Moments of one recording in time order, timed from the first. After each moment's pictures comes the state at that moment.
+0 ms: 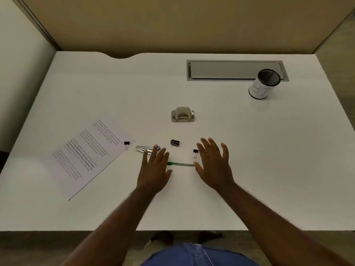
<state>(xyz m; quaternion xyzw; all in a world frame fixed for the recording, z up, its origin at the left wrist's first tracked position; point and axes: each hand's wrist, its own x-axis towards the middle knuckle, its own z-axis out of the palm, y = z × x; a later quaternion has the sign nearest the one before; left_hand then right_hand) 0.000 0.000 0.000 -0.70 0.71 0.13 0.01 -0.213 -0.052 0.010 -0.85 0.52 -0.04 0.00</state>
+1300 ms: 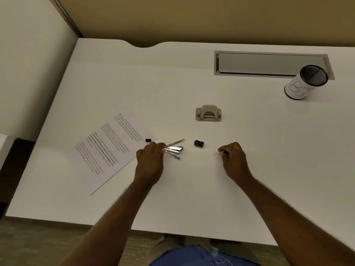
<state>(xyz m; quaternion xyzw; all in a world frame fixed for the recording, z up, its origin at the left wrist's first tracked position) 0.082 -0.011 -0.009 -0.75 0.63 0.09 -0.17 -0.180 -0.098 -0.021 -0.70 0.61 -0.19 0.31</state>
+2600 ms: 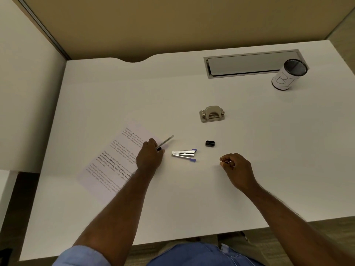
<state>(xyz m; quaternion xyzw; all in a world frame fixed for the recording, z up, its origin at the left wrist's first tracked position) 0.164 -0.059 -0.024 -0.82 0.50 0.26 -0.10 -0.121 -0.027 0.010 -0.60 0.68 -0.24 0.34</state>
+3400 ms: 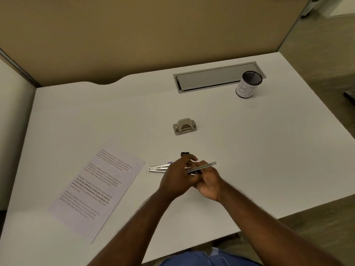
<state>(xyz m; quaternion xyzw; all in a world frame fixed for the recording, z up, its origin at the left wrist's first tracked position) 0.027 -0.031 0.058 -0.56 0.64 0.46 -0.26 -0.103 -0.035 0.040 -0.07 0.49 -0.38 0.78</state>
